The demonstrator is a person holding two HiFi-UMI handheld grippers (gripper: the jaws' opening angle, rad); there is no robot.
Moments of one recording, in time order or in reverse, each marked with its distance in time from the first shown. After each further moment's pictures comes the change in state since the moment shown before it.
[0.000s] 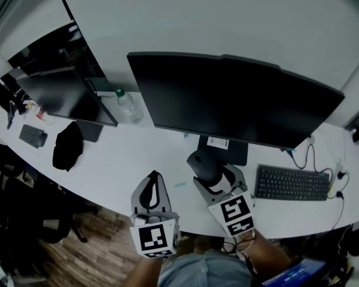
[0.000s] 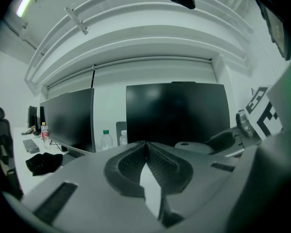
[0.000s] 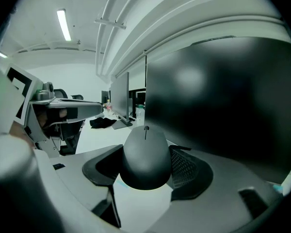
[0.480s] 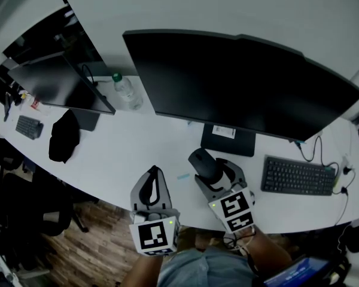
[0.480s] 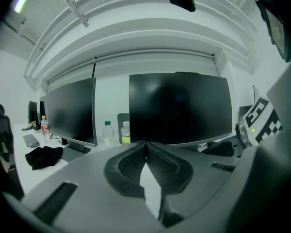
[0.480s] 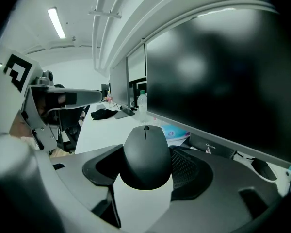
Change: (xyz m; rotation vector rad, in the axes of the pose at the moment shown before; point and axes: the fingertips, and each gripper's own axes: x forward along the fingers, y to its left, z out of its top) left arm 0.009 0.012 -0.028 -0.010 0.065 -0.002; right arm 0.028 0.012 -0.050 0.046 0.105 0.035
